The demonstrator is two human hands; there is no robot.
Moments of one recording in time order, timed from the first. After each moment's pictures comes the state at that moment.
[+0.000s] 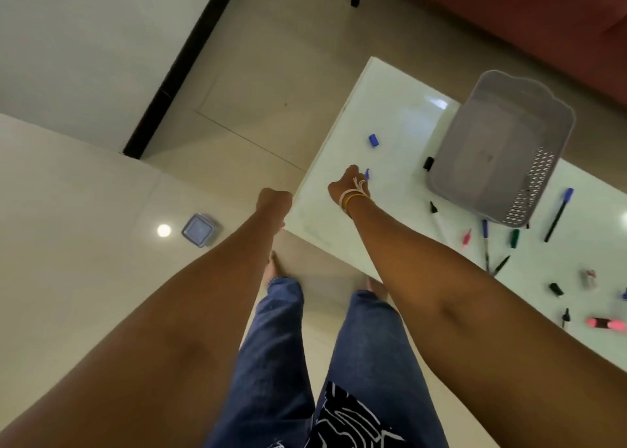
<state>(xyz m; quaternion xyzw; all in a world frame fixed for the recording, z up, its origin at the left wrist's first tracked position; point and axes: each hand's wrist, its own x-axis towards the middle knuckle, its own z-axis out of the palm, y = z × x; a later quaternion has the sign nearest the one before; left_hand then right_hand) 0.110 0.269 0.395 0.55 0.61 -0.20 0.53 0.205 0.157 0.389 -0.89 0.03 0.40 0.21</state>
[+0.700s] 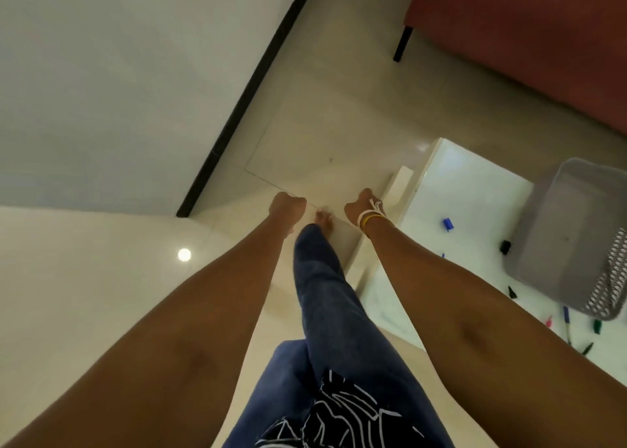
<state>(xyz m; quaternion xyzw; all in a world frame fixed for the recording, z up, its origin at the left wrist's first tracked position) 0.208 0.521 0.396 0.58 0.58 -0.24 0.51 0.286 0.384 0.384 -0.88 0.04 0.43 0.20</state>
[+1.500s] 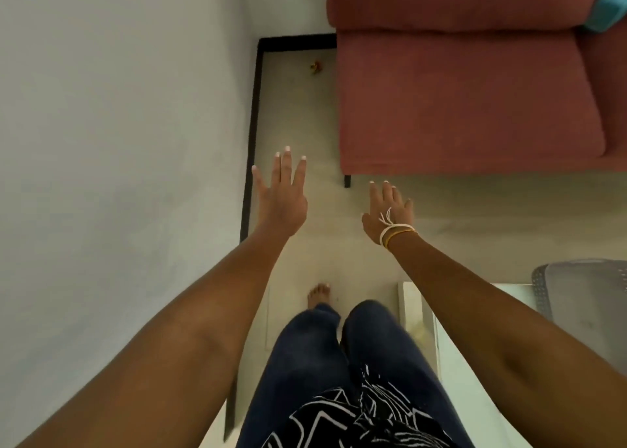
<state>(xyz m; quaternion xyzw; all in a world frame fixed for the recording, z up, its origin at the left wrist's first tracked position) 0.689 0.685 0.521 1.00 -0.04 -0.05 -0.07 0.690 0.470 0.484 -0.98 -0.02 0.20 0.05</state>
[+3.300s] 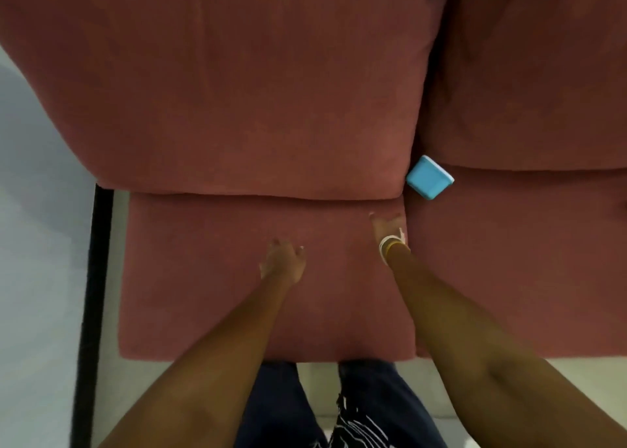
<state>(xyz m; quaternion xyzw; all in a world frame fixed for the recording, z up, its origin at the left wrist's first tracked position) 1.268 0.089 0.426 0.89 0.21 -0.35 0.20 1.328 -0.106 0.430 -0.73 0.46 0.23 0.46</state>
